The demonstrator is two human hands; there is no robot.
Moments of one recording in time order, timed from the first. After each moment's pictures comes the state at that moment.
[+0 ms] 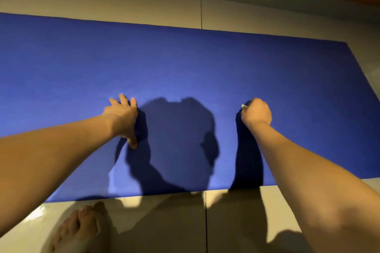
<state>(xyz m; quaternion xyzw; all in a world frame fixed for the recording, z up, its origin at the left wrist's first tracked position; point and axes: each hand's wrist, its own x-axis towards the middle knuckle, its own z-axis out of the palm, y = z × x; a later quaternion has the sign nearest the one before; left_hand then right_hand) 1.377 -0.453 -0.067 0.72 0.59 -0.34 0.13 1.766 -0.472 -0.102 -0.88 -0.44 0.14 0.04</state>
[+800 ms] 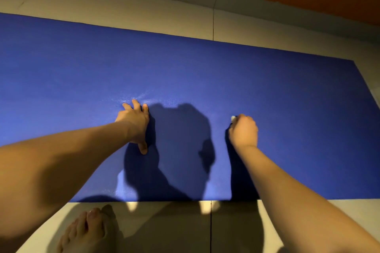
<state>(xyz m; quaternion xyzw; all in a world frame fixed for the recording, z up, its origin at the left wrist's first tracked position) 1.377 -0.456 -0.061 0.73 0.58 -0.34 0.12 1.694 -0.492 -0.102 -0.84 -0.51 0.13 0.11</state>
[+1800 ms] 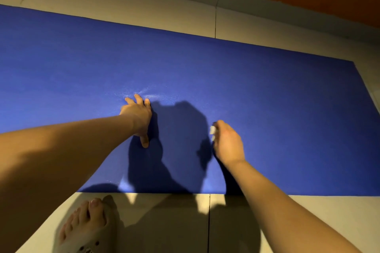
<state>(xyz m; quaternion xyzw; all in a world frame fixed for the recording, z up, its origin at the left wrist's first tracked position) 1.380 -0.456 -0.063 0.72 0.59 -0.35 0.11 1.655 -0.546 -0.102 -0.73 -0.65 0.18 0.11</state>
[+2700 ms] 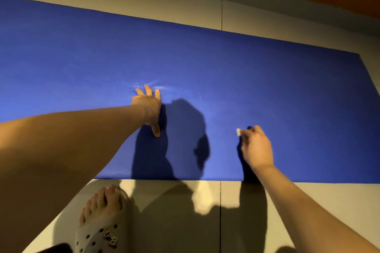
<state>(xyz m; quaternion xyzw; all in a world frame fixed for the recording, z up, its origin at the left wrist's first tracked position) 1.371 -0.460 -0.067 0.72 0.60 -0.31 0.13 1.700 -0.593 -0.106 -0.77 -0.62 0.10 0.09</state>
